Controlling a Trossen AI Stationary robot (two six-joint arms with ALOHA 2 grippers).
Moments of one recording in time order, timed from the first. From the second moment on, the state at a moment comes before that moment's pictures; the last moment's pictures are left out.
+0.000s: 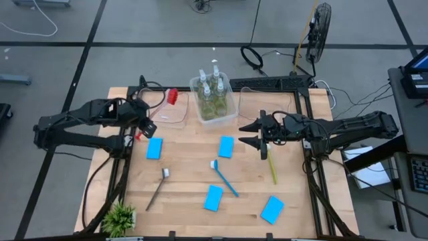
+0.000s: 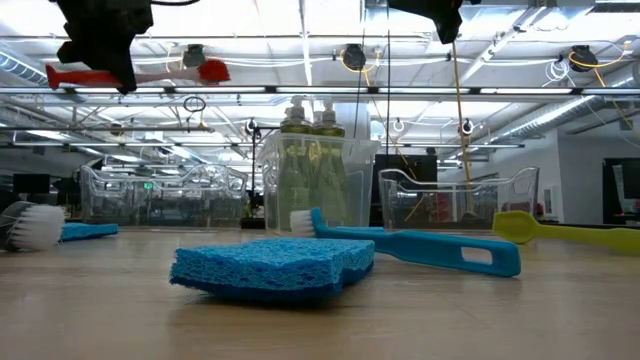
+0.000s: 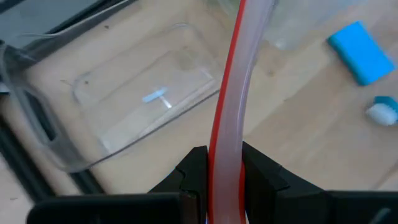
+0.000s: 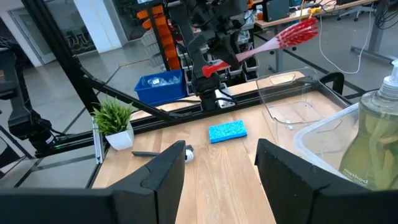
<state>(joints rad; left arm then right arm) 0.21 0.86 1.02 -1.23 -0.26 -0.63 0.08 1.02 0.80 0.07 0.10 0.28</state>
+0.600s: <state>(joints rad) 0.44 0.86 1.02 -1.23 -0.57 0.11 0.08 1.02 0.80 0.07 0.10 0.28</state>
